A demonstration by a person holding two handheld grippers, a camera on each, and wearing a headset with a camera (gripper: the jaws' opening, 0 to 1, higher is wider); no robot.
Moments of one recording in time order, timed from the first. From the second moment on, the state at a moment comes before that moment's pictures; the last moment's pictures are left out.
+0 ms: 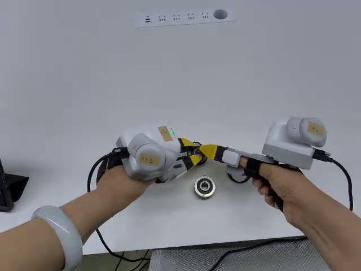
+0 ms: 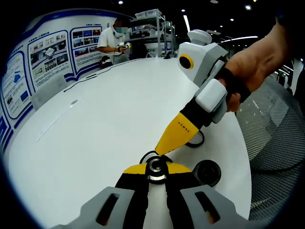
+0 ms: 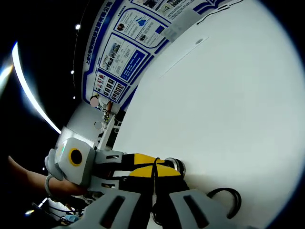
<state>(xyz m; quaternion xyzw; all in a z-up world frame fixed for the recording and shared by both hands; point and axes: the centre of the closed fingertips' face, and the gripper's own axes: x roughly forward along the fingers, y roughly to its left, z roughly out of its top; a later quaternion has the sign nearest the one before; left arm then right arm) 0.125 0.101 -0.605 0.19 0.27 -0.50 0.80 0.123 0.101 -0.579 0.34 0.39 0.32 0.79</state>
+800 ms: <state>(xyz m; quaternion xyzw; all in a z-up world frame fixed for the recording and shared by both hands) 0.124 0.097 -0.593 0.18 0.24 -0.51 0.81 0.124 0.091 -0.593 0.32 0.41 0.29 0.80</state>
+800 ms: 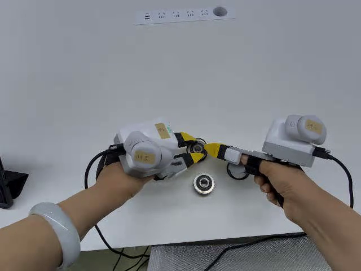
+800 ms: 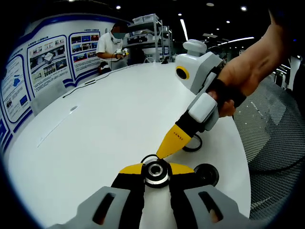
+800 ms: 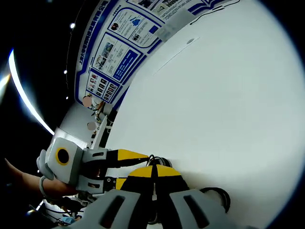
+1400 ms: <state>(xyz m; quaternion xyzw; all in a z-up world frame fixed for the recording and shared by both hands) 0.123 0.111 -0.598 0.18 0.24 -0.50 0.82 0.121 0.093 -0.590 0.33 0.41 0.30 0.80</state>
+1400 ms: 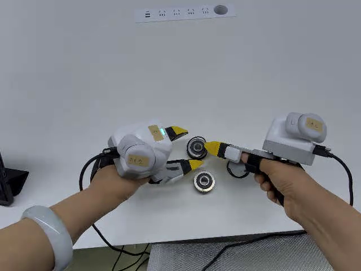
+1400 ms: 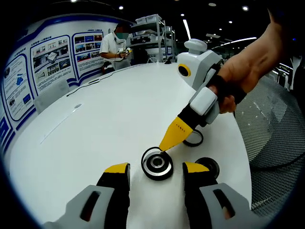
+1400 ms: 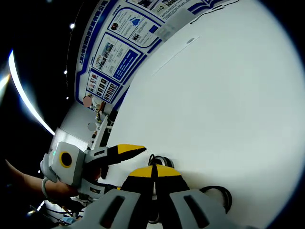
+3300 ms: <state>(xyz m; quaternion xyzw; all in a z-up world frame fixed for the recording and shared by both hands) 0.106 0.143 -0.598 0.14 0.25 -0.48 0.83 0.080 0.026 -0.576 0.37 0.39 0.24 0.81</state>
